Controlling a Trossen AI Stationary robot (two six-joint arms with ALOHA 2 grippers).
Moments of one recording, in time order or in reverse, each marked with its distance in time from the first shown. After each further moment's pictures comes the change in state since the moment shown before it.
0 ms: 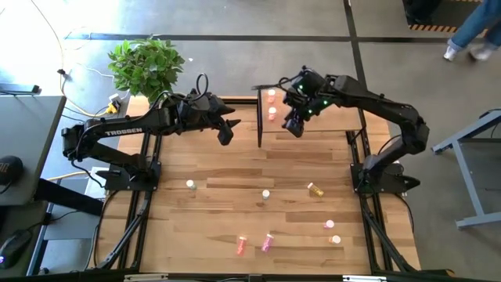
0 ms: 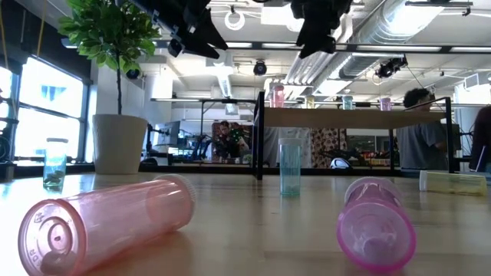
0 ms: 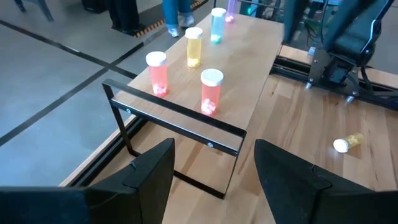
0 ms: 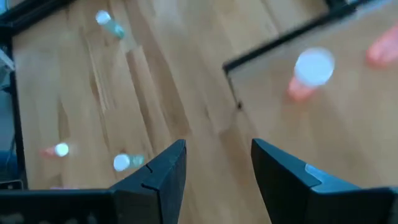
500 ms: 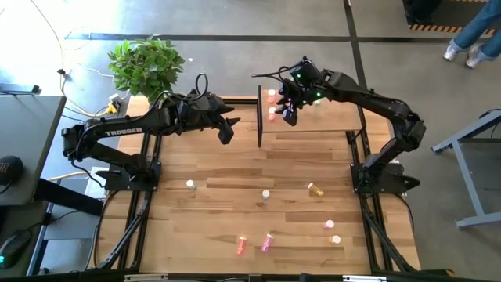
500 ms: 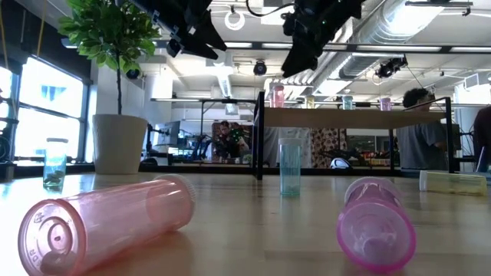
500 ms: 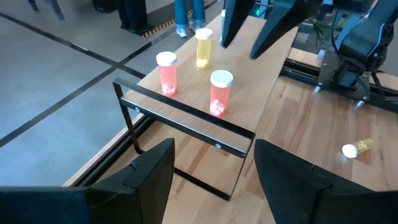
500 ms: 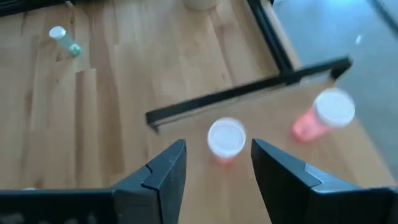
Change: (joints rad) left arm 0.000 0.000 0.000 0.000 -0.033 -0.013; right arm -0.147 0.052 -0.095 0.279 -0.025 -0.288
